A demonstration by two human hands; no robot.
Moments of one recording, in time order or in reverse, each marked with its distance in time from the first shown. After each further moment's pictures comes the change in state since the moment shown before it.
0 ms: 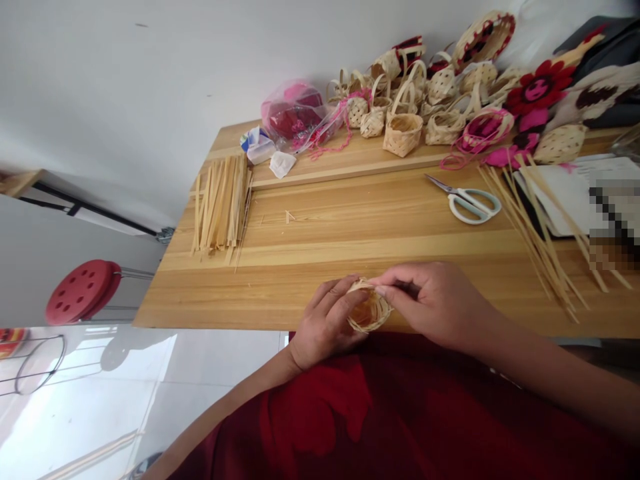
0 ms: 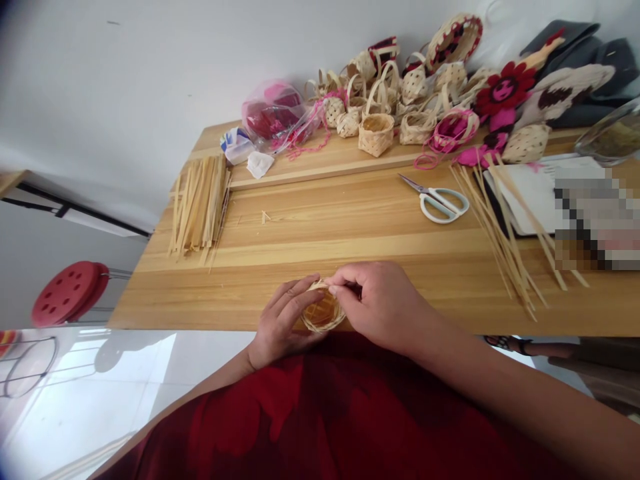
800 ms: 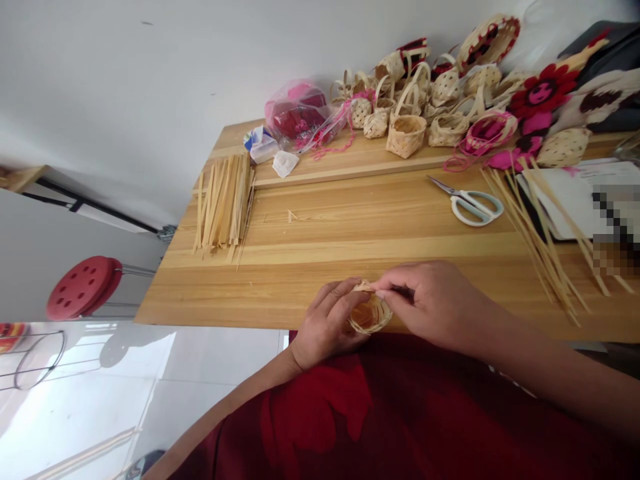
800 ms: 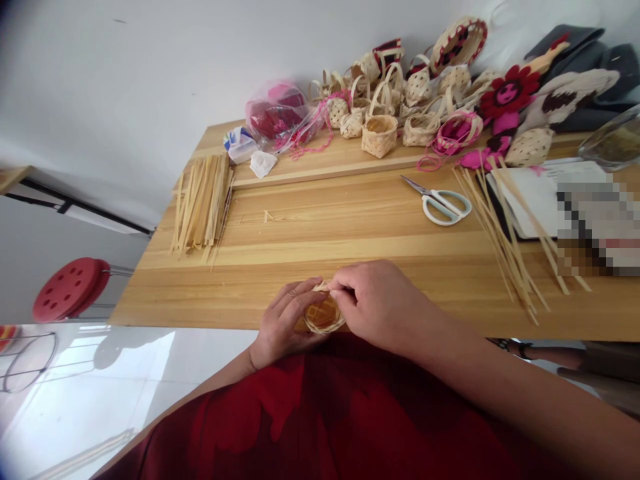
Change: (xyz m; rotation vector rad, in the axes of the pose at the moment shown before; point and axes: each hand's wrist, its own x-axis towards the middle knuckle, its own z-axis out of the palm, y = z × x) left_hand -0.002 0.003 0.000 -0.058 -0.011 -0.056; right_hand 0.007 -0.010 -0.006 -0.206 -0.115 -0.085
